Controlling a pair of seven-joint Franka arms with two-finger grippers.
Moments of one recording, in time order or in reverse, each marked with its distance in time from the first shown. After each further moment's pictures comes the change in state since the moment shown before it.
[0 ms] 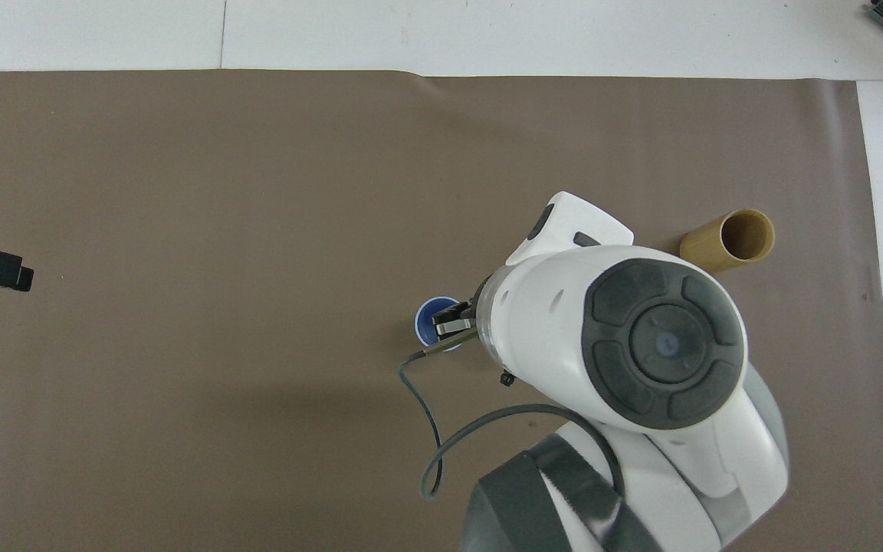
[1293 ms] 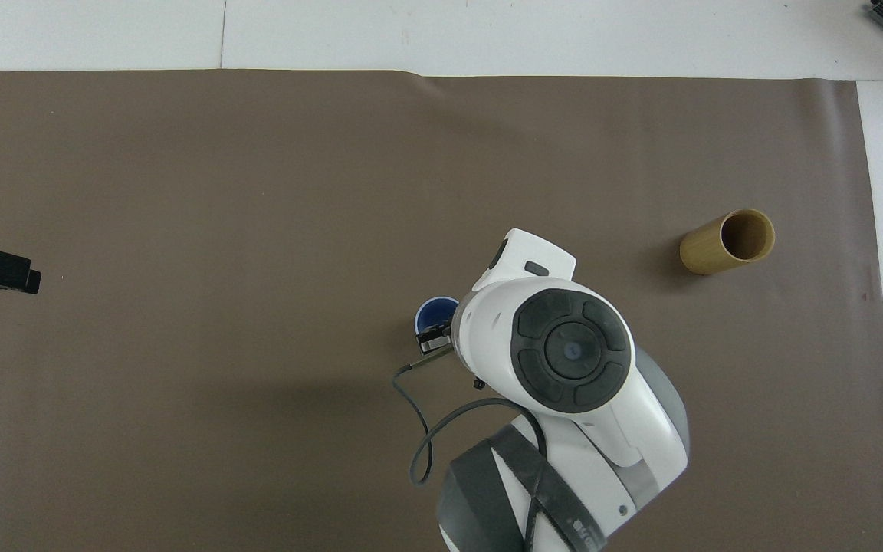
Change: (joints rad) left arm 0.005 0.000 -0.006 -0.028 -0.001 0.017 -0.002; right arm 0.025 0.027 -0.004 -0.164 0.000 0.172 -0.033
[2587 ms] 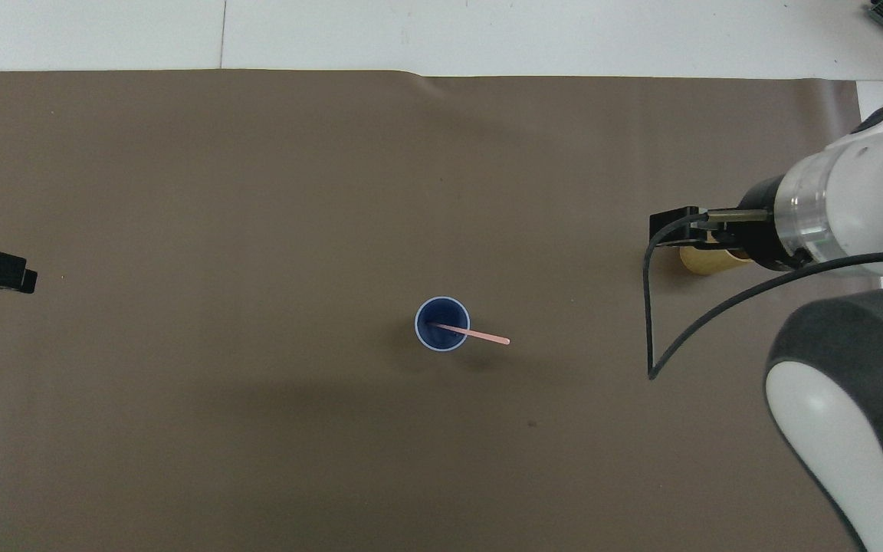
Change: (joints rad) left arm 0.002 0.000 0.005 0.000 0.000 0.000 0.000; right arm -0.386 -0.070 -0.037 0.231 0.000 -0.342 -0.001
